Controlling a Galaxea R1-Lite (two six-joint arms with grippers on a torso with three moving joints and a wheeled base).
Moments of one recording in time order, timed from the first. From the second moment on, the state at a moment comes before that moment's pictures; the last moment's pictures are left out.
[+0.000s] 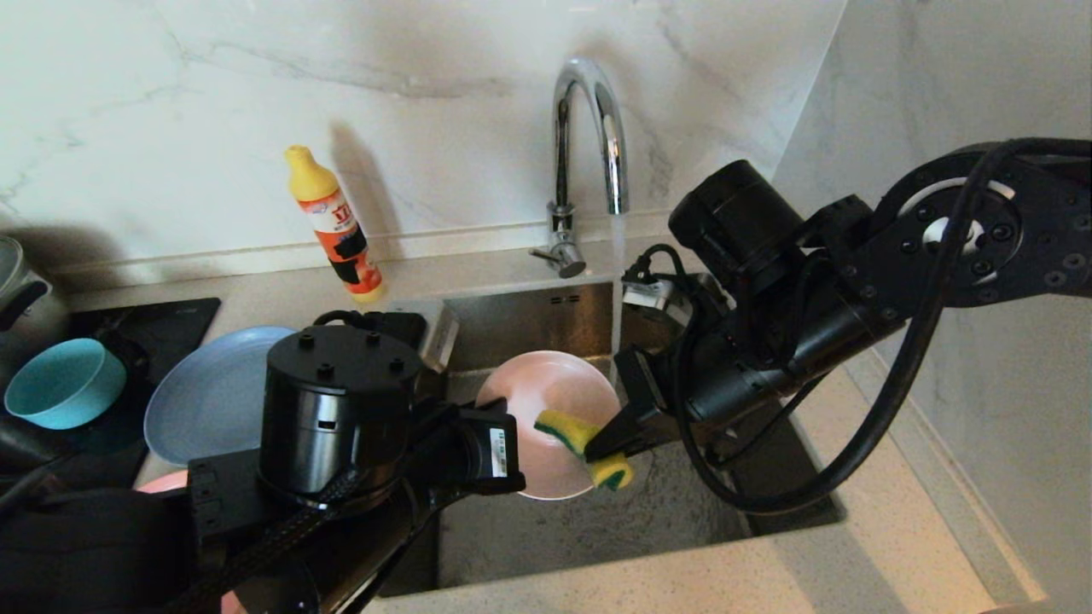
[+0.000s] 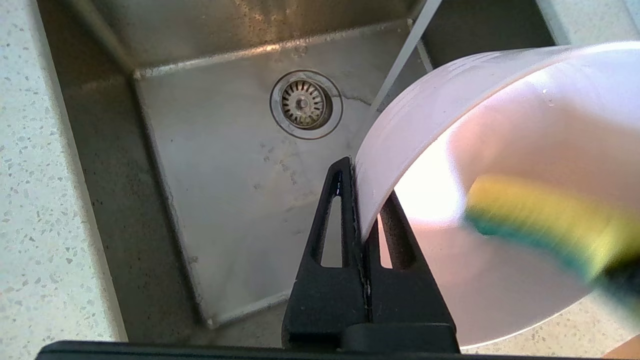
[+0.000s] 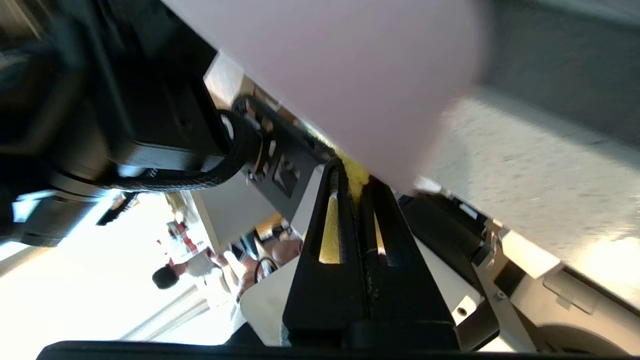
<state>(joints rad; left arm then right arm) -0.84 1.60 -0.73 -0.54 0.47 -0.29 0.69 1.91 -1.77 0.75 0.51 0.57</state>
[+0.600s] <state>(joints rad) -0.84 1.60 -0.74 -0.54 0.47 -0.30 0.74 1.98 -1.88 0.74 0.51 0.57</state>
